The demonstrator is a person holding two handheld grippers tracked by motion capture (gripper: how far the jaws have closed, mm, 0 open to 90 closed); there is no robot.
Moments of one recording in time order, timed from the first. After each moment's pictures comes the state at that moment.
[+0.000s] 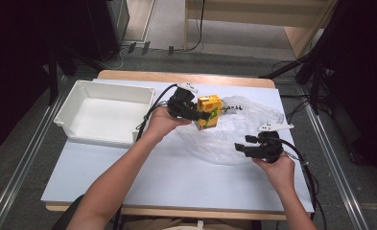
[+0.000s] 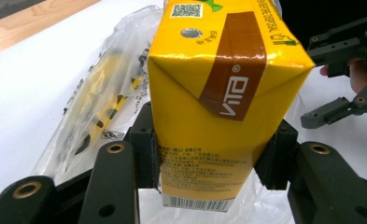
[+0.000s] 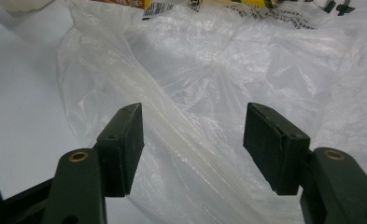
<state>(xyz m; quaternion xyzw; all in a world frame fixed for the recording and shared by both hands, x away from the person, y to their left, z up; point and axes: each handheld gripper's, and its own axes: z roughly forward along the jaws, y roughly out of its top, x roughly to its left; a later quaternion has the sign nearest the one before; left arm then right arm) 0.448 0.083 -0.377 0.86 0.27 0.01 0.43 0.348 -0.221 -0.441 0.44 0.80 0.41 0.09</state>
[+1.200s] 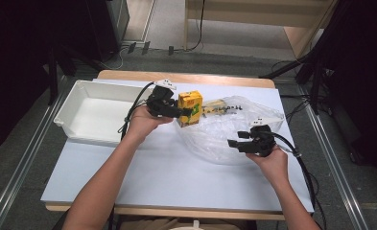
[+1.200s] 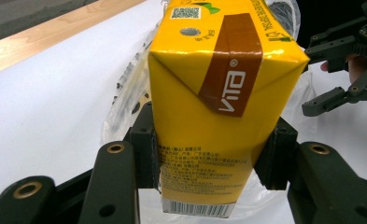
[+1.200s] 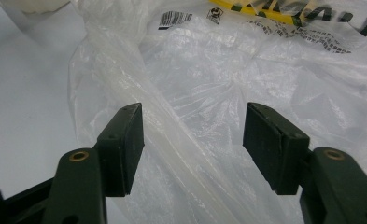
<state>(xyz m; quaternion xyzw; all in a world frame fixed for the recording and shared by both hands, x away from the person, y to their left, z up) 0.438 0.138 -0.363 0.85 0.30 0.04 0.44 0.366 -0.203 -0.437 0.41 0.81 0.41 0.07</state>
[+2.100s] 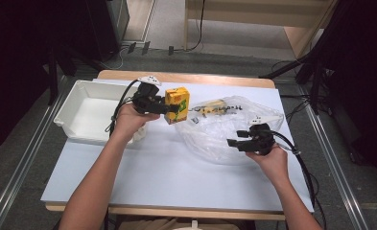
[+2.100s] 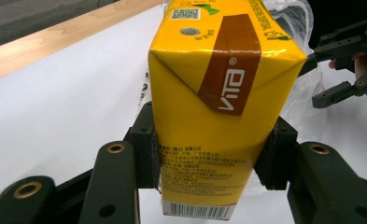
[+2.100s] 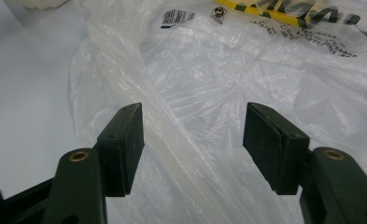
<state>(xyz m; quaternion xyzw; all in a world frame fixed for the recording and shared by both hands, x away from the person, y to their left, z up) 0.441 0.177 -0.356 0.84 0.32 0.05 0.44 0.371 -0.202 -0.436 0.40 0.82 0.41 0.07</state>
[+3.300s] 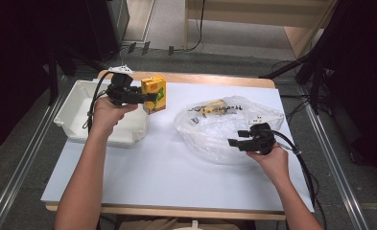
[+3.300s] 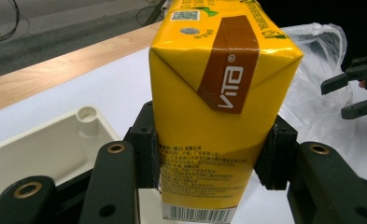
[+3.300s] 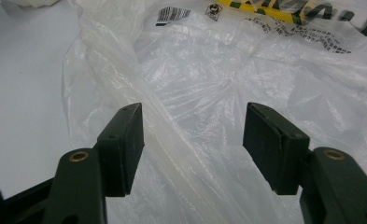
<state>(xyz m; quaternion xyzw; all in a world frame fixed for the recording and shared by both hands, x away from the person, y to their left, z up) 0.445 0.240 -0.334 0.81 0.37 0.09 0.45 0.373 -0.204 -0.437 0.40 0.82 0.40 0.07</state>
